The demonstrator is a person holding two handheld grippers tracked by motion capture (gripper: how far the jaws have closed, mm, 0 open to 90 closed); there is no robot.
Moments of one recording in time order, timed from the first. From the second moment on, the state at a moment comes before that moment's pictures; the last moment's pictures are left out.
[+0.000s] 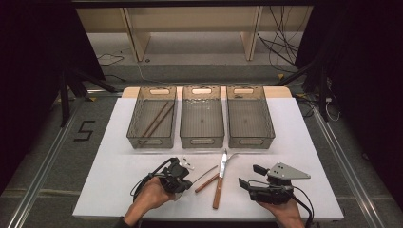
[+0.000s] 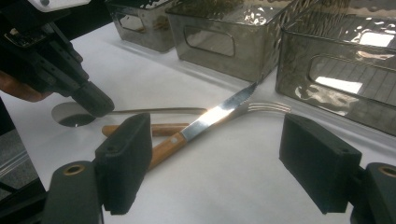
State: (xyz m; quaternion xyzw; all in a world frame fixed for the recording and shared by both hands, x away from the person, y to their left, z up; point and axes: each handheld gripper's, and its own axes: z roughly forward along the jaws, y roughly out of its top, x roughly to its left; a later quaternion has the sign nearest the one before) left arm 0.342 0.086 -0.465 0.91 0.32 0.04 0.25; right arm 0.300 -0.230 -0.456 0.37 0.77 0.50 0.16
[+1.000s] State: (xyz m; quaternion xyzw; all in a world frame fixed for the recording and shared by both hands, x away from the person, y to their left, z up) left arm 0.349 0.106 -0.444 0.90 0.34 0.05 0.29; right arm 0.299 -0.230 -0.455 0.37 0.77 0.50 0.16
